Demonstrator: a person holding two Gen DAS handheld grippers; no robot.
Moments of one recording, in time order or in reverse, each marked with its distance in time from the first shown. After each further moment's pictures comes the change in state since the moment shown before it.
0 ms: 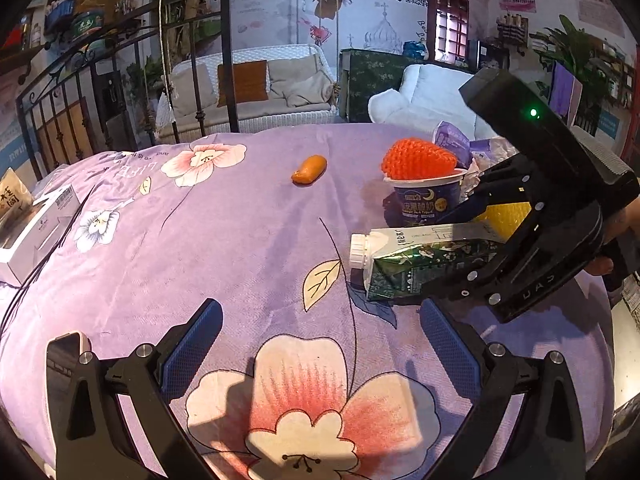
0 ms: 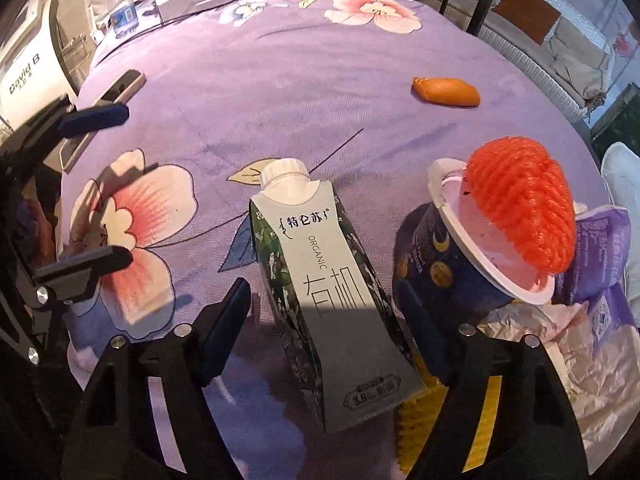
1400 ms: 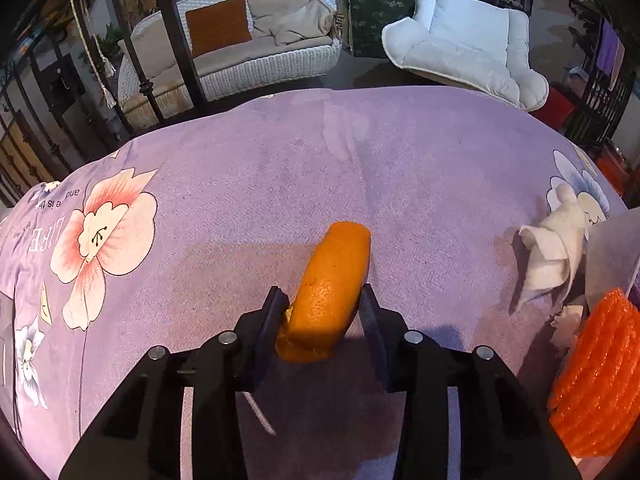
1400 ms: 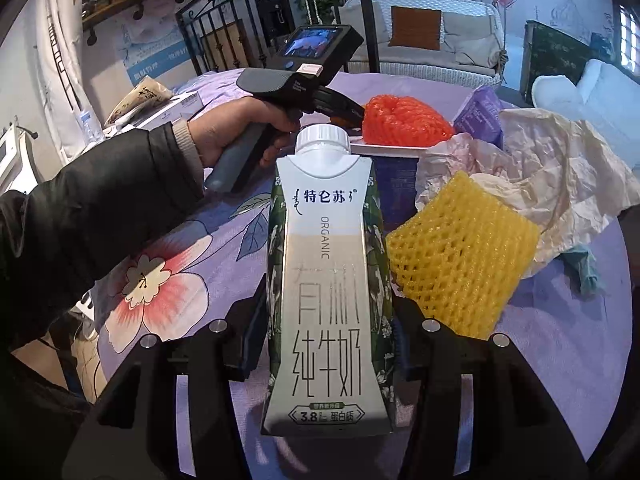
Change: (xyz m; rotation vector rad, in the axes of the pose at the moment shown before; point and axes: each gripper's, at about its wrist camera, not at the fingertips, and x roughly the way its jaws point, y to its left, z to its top) left arm 0.223 0.009 0.142 0.063 0.271 0.033; right arm -0.067 0.005 -0.133 0.420 -0.417 -0.020
